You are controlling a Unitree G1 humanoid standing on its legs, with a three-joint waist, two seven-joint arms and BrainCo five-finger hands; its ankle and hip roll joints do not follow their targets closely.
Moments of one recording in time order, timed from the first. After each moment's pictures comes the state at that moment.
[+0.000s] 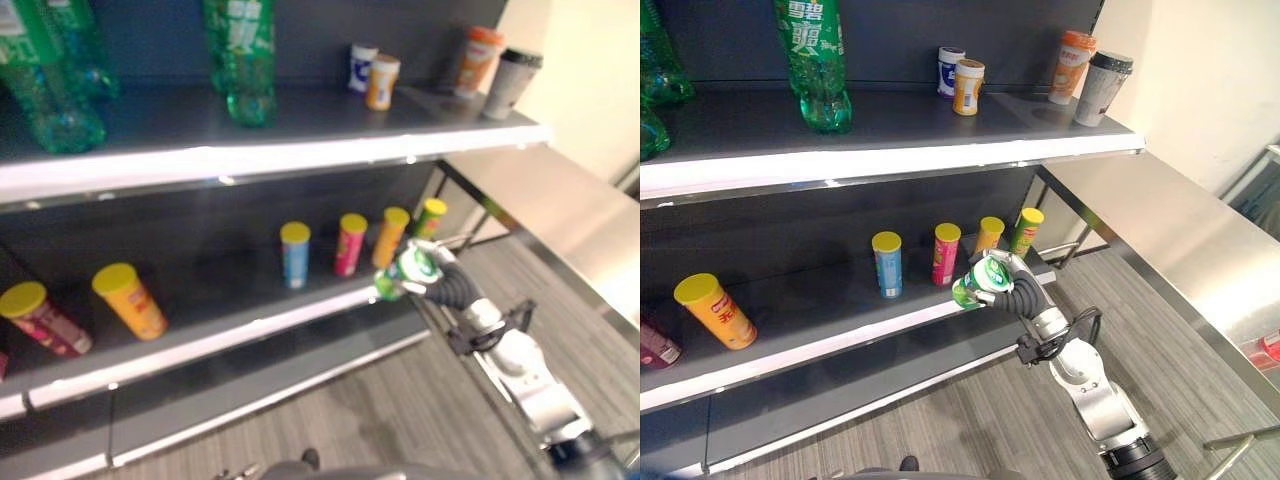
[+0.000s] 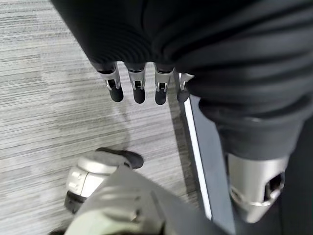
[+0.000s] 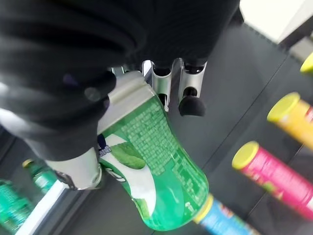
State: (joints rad) left arm 0.14 0.23 -0.04 1.33 -0.28 -0.15 -0.08; right arm -0.01 -0.51 0.25 -0.19 -0.08 -0.20 0.02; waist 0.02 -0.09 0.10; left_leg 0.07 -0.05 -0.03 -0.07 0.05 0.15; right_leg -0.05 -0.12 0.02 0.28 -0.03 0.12
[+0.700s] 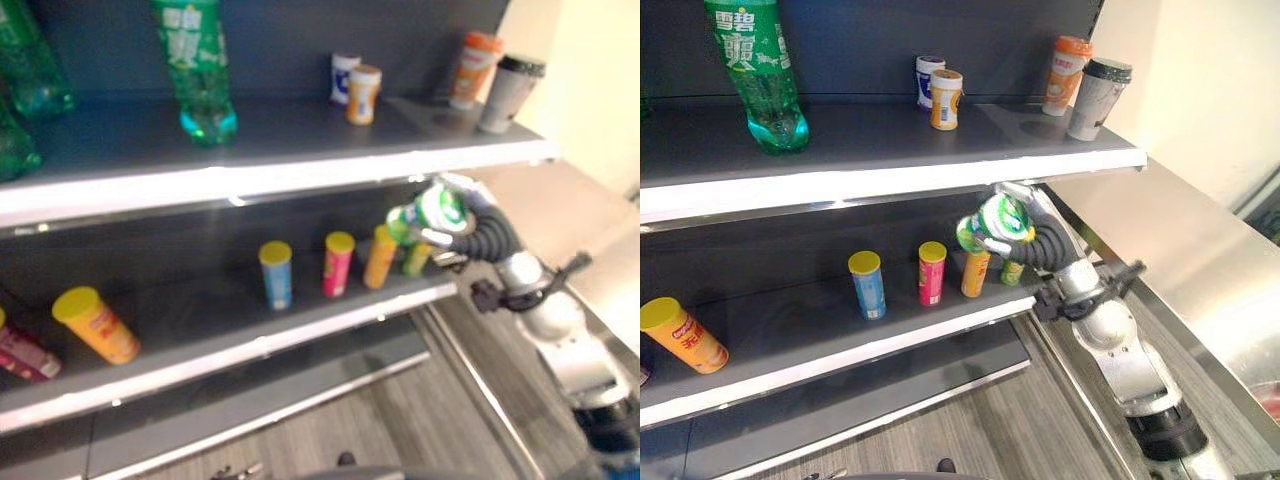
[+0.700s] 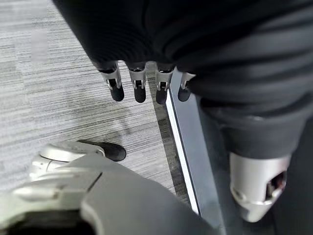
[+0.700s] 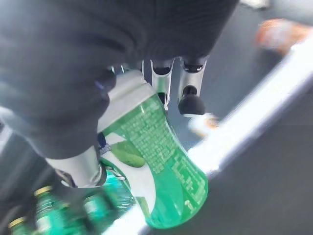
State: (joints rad) left arm 0.10 0.24 -0.02 1.31 -0.18 -0.12 -0.04; right arm -0.31 -0.64 0.20 -0.38 -0.02 -0.21 -0.04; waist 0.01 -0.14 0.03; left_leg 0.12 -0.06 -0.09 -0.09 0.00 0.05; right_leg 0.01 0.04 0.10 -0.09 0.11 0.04
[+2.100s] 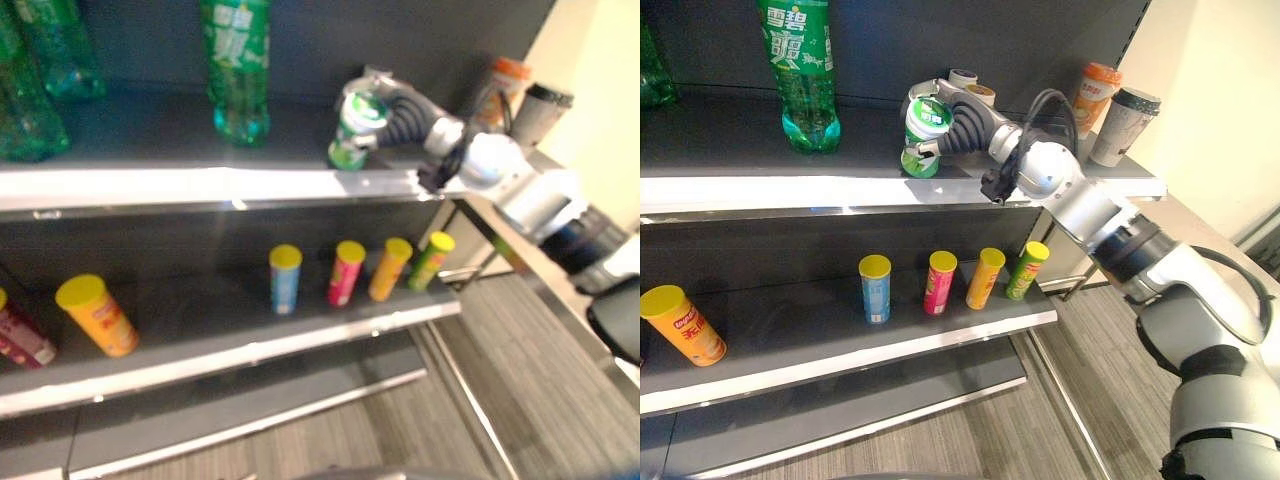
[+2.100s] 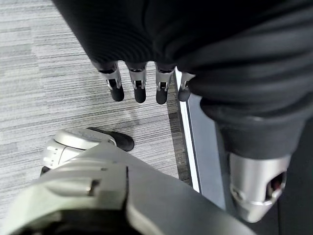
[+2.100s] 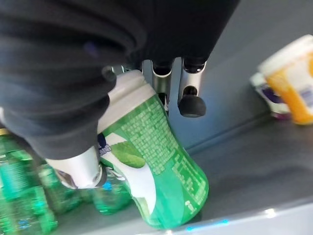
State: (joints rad) left arm 0.10 0.27 -0.12 1.33 -0.26 -0.08 -0.07; right arm -1.21 -0.68 0.82 0.38 0.30 -0.09 0.06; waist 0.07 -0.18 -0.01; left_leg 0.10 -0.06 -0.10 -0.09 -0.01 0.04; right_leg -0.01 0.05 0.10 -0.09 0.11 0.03
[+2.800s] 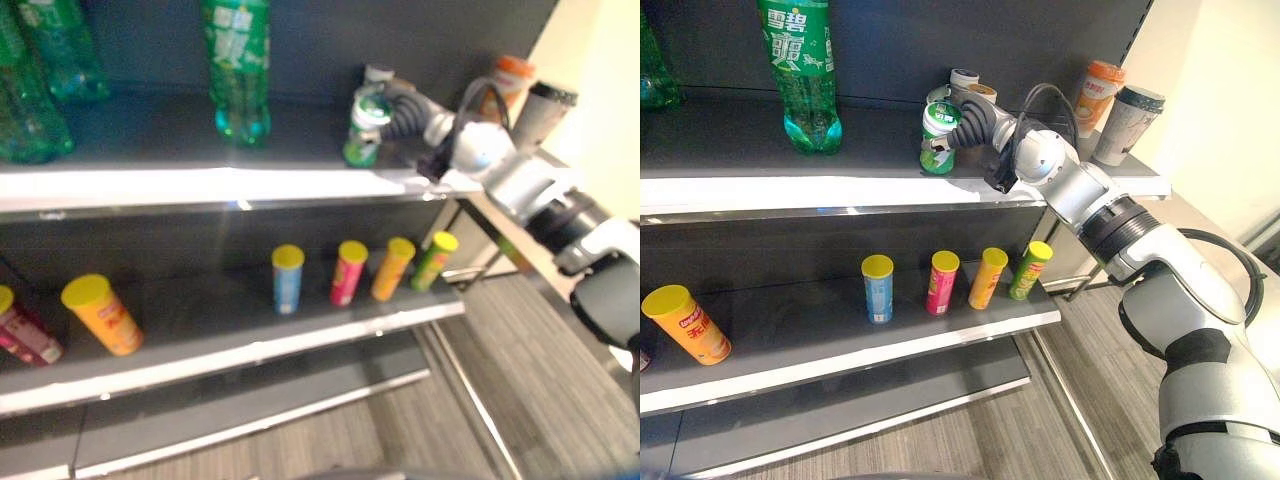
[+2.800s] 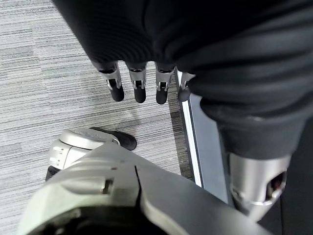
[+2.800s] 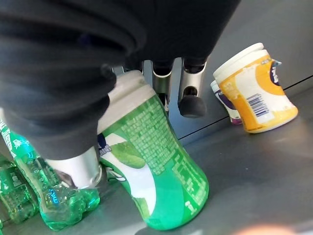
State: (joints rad) left arm 0.11 0.27 -0.12 1.34 -0.27 -0.08 -0.09; right arm -1.30 -0.66 0.86 0.53 0.30 -0.07 0.12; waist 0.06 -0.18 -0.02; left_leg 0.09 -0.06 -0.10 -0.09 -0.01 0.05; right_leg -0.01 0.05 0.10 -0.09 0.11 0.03
